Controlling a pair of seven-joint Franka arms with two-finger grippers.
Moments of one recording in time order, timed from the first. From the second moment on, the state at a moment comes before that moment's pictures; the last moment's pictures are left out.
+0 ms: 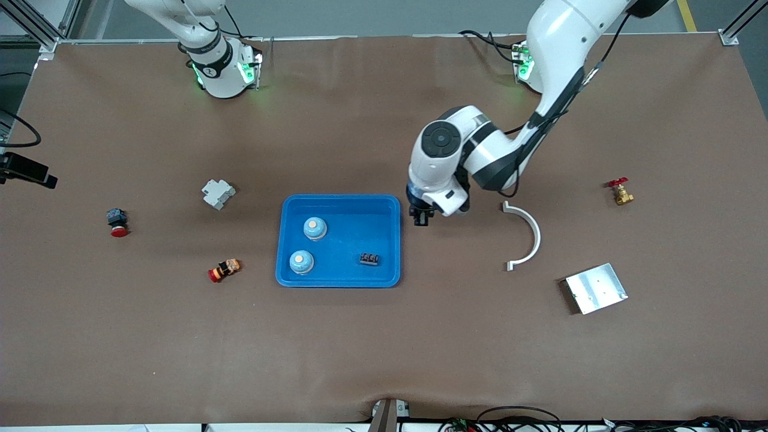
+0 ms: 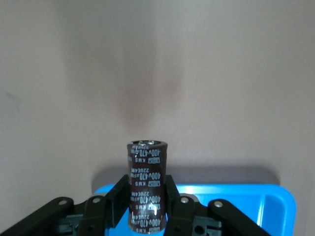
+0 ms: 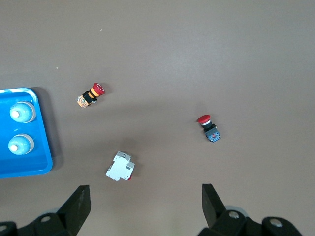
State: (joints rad) left arm -0.33 0.62 -0.47 -1.71 0.30 2.30 -2.48; right arm -0.11 0.11 -0.07 -1.48 0.01 1.53 -0.07
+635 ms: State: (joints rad) left arm -0.64 0.75 -0.27 -1.54 0.31 2.28 -2.61; right arm -0.11 0.11 -0.07 -1.48 0.01 1.53 -0.07
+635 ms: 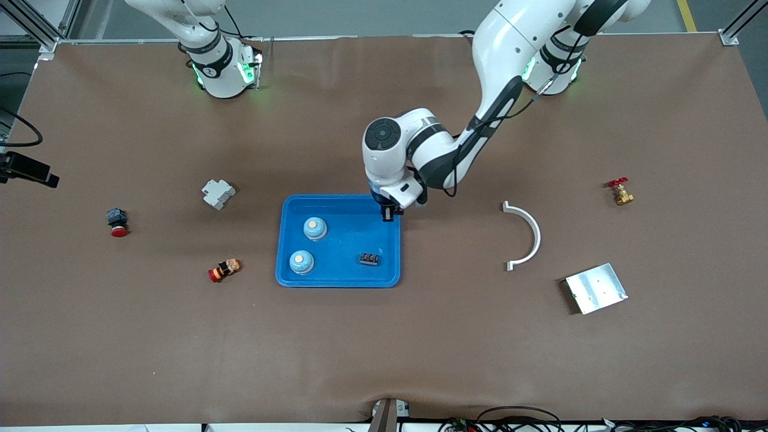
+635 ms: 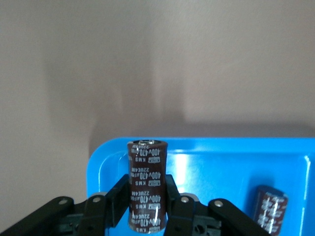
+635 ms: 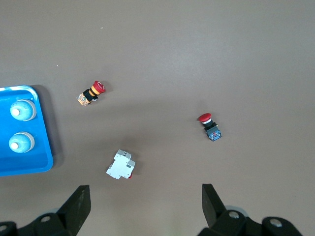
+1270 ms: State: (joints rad) left arm -0.76 0.85 -0.15 -1.41 0.31 2.28 -2.61; right arm -0.11 0.11 -0.07 -1.48 0.02 1.53 -0.07
